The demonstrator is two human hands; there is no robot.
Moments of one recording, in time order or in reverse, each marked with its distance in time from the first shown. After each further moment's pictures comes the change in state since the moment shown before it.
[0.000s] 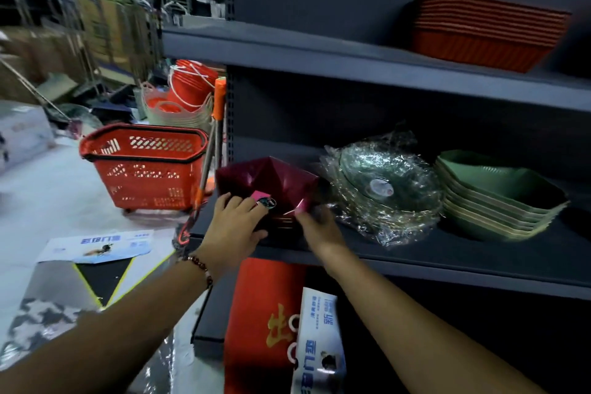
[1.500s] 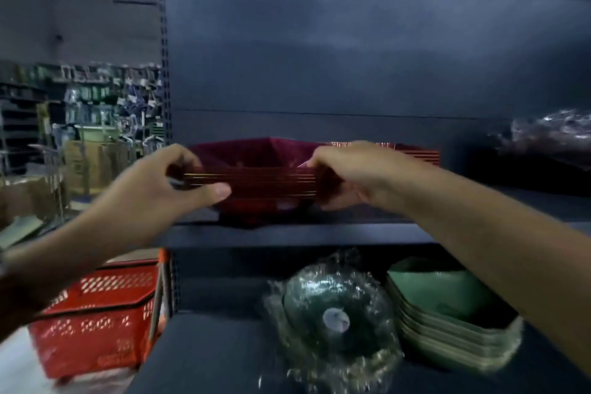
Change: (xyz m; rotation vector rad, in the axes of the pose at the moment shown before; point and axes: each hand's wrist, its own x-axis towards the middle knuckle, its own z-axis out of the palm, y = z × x) left_hand 0.181 0.066 -0.285 -0.622 0.222 -0.181; right_hand -0.024 -0.282 -0.242 0.057 -0.130 -0.295
